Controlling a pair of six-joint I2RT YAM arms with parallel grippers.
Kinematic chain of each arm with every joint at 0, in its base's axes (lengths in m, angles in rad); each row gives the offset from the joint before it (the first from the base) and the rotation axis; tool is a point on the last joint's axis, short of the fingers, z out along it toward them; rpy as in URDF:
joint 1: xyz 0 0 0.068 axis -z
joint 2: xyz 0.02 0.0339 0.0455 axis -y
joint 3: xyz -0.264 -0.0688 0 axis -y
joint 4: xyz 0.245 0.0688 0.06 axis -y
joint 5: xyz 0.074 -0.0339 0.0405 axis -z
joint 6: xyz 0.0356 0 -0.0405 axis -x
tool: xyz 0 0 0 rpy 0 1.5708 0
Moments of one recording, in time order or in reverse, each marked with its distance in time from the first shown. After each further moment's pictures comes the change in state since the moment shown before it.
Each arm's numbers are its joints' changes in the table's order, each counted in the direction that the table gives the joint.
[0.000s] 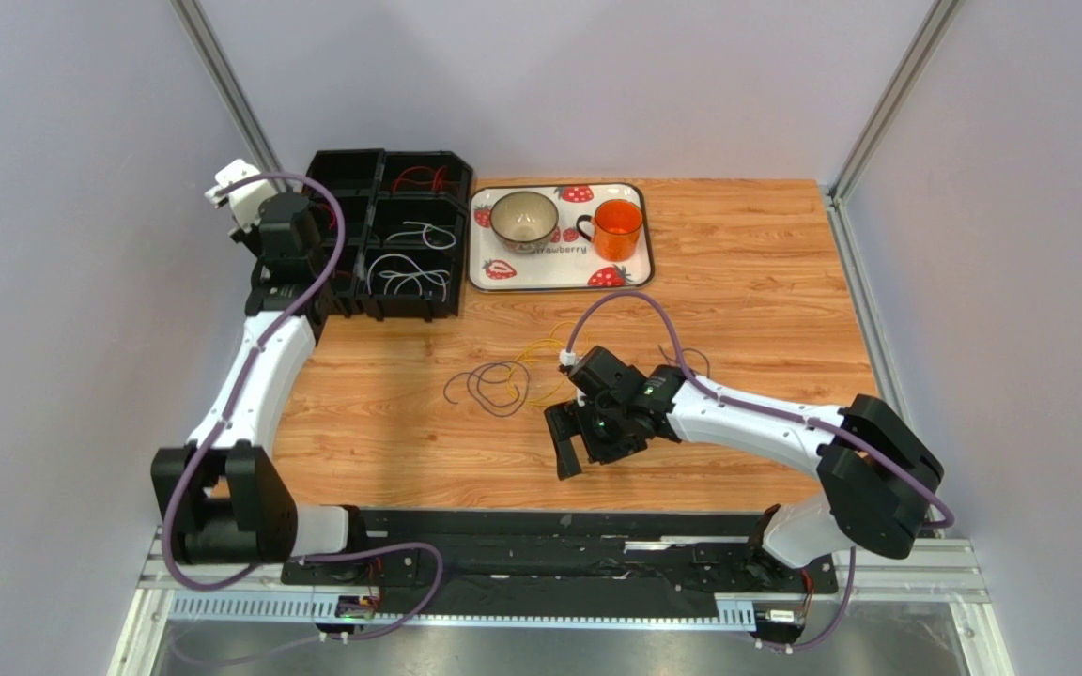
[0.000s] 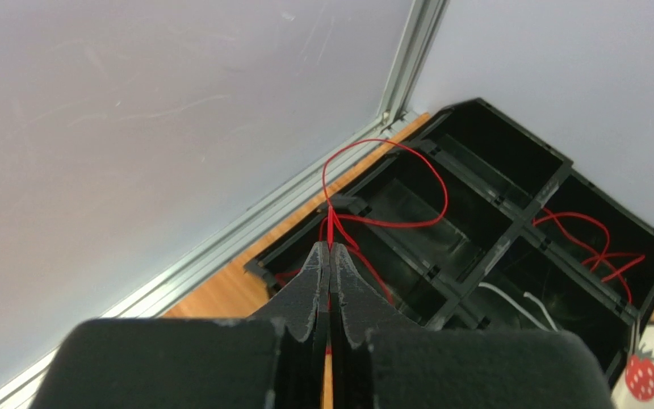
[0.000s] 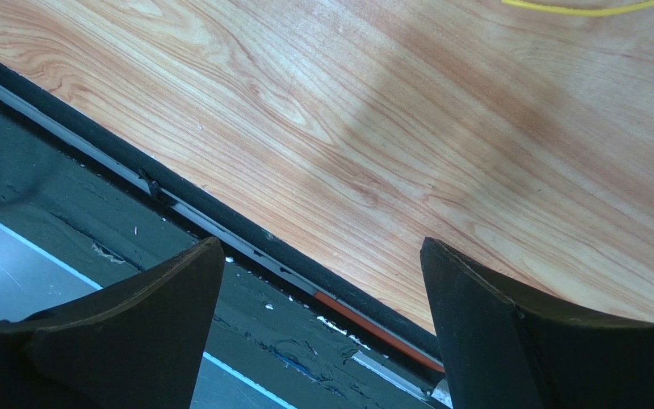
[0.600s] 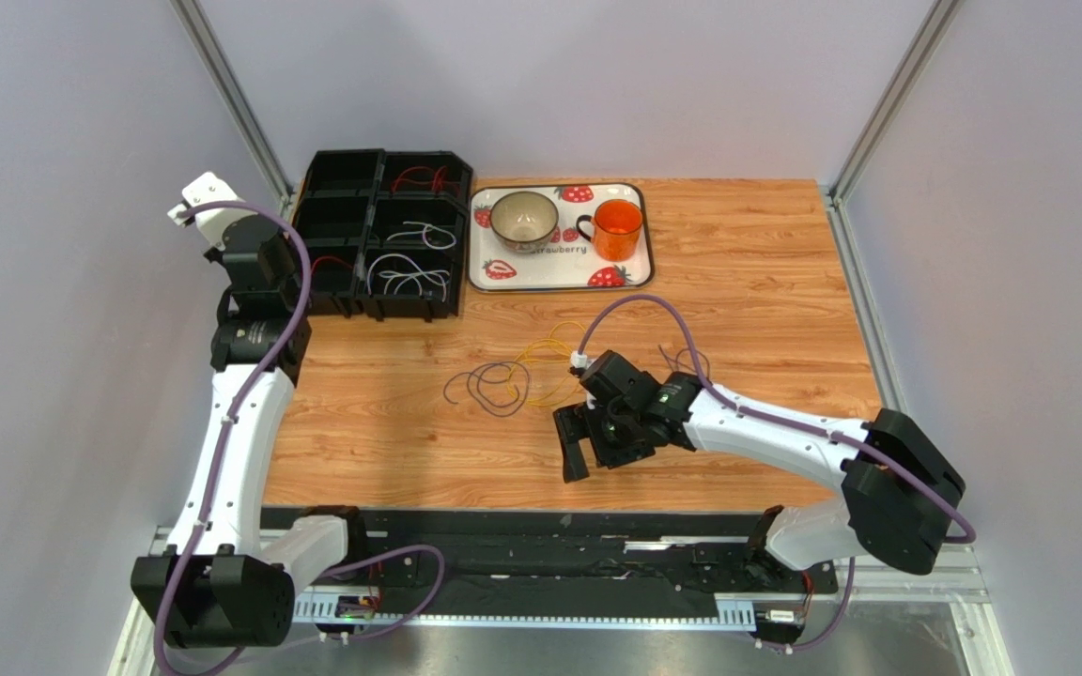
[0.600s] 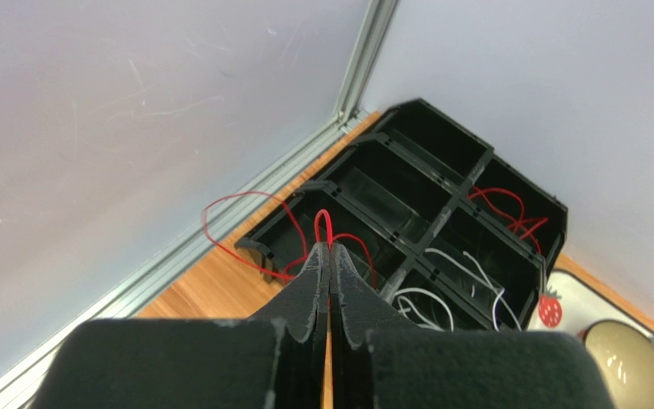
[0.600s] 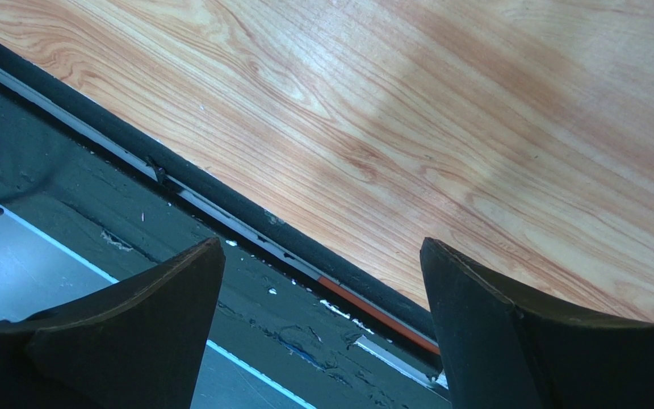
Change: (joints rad) left arm 0.000 0.315 -0.047 -0.211 0.124 0.053; right arm 0.000 0.083 -0.050 0.000 -0.001 -0.036
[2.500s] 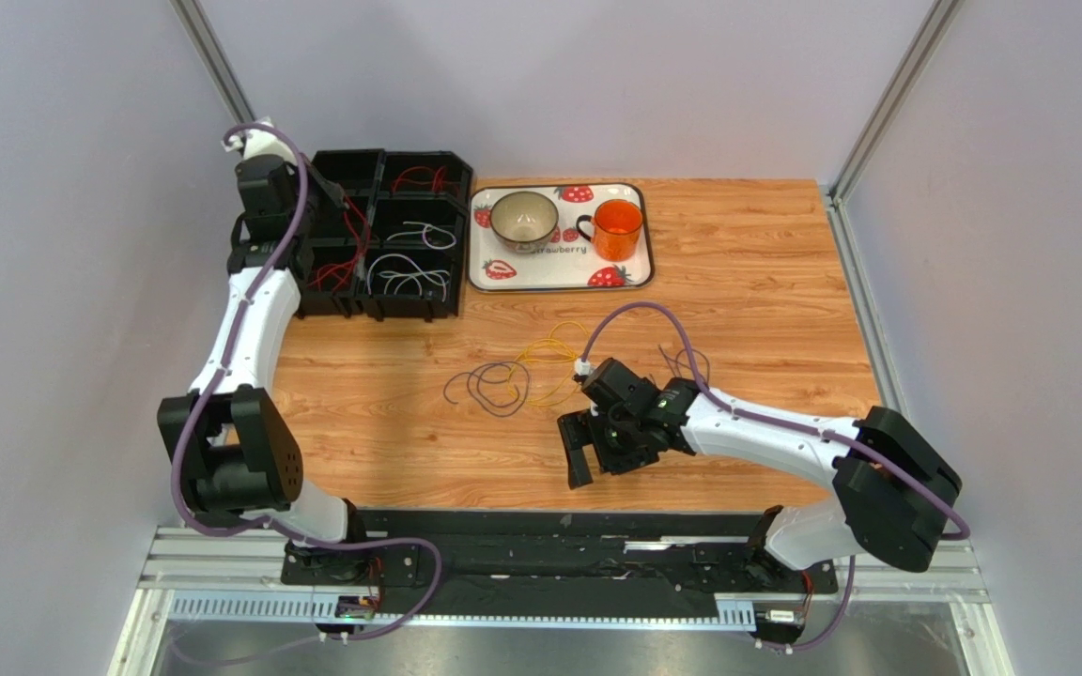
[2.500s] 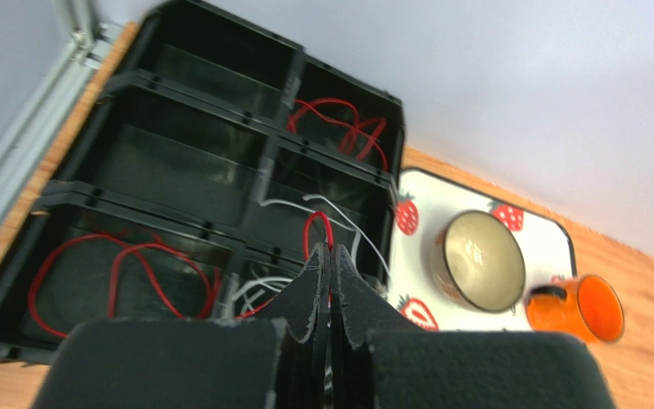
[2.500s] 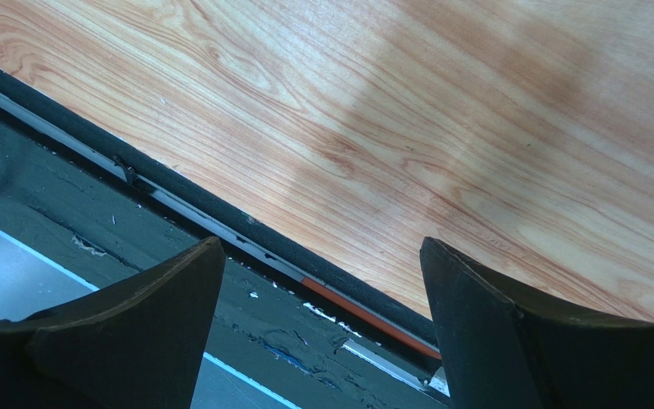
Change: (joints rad) left arm -0.088 -0.454 0.232 0.106 0.677 0.072; right arm 0.000 -0.011 -0.048 0.022 0.008 -0.011
